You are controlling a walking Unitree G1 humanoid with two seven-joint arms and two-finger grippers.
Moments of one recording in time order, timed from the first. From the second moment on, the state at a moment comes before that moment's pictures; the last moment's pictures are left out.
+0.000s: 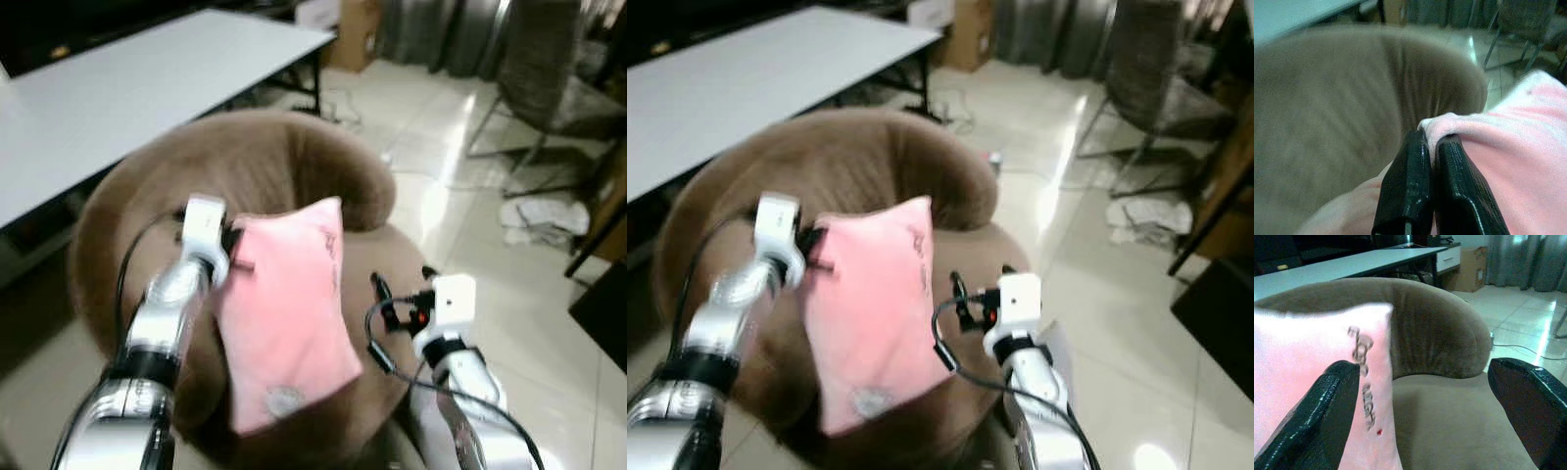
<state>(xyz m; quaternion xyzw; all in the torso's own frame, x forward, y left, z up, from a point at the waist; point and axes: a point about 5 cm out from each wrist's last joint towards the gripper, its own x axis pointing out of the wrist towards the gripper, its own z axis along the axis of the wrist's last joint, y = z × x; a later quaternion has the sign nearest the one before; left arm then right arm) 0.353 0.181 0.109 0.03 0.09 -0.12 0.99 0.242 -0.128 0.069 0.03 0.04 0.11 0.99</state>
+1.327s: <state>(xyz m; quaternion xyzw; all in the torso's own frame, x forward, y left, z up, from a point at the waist) 0.380 0.248 0.131 0.09 0.17 0.12 0.97 0.206 -0.155 0.058 0.00 0.10 0.09 0.99</state>
